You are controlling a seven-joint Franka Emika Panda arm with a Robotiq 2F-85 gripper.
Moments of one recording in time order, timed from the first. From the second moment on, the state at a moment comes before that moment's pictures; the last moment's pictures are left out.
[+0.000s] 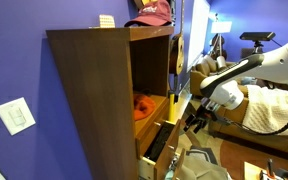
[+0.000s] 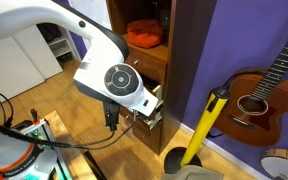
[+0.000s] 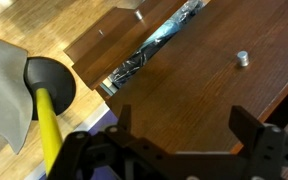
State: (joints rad) arm -0.21 -0.11 -0.29 -2.55 0.83 2.40 -0.61
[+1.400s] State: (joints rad) arm -0.19 0.09 -0.19 -2.41 1.19 2.54 -0.73
